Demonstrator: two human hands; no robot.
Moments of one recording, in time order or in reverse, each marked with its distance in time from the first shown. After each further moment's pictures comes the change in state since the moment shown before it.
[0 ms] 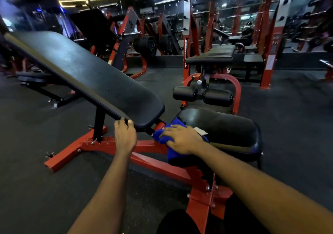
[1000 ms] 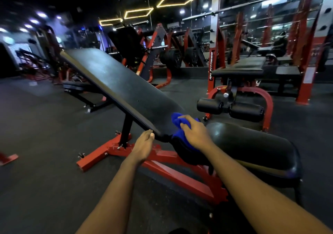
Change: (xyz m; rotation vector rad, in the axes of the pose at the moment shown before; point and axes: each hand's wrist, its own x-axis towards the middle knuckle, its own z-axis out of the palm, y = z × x) left_hand 0.013 -0.021 -0.045 0.138 -0.335 0.067; right_hand 0.056 -0.025 -0.015 0.667 0.397 0.204
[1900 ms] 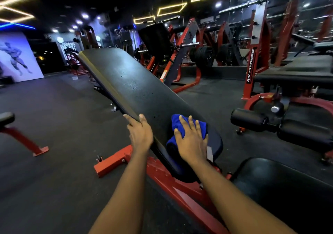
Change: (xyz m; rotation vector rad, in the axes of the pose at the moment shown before) left_hand 0.164 -0.003 -0.040 -0.168 0.683 -0.385; right_hand 0.153 -0.008 0.120 -0.135 -0.009 0.000
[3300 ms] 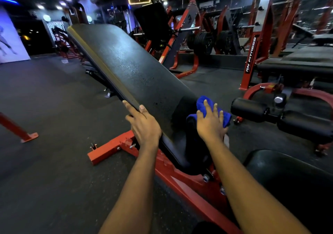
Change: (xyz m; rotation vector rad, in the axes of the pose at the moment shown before) left_hand -0.005 -0.012 0.017 -0.103 0.131 0.046; right_hand 0.041 0.023 -0.009 0.017 0.012 0.327
